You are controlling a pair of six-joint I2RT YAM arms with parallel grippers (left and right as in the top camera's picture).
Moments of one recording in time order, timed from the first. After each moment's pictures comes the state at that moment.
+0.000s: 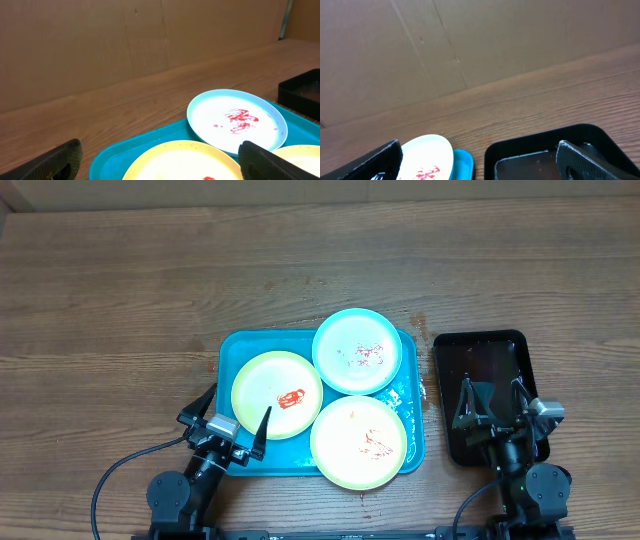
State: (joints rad) left arm -0.03 0.02 0.01 -0.05 0.36 0.11; right arm 0.08 0.01 0.02 -0.04 -0.02 0.33
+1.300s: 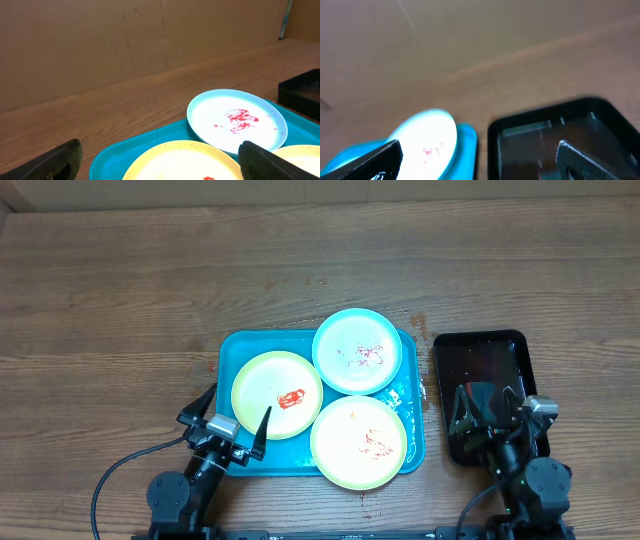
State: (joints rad) left arm -0.03 0.02 0.01 -0.05 0.36 0.11; right arm 0.08 0.04 0.10 -0.24 -0.07 0.35
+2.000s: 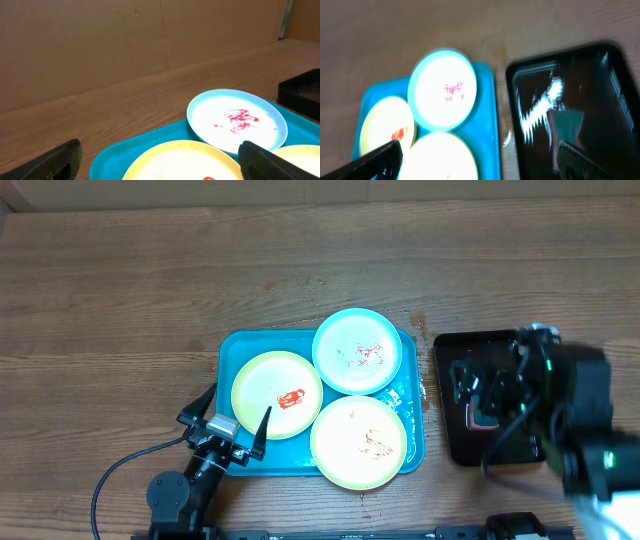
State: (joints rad) left arm -0.03 0.02 0.01 -0.05 0.36 0.11; right arm 0.08 0.93 1.04 -1.00 -0.22 0.33
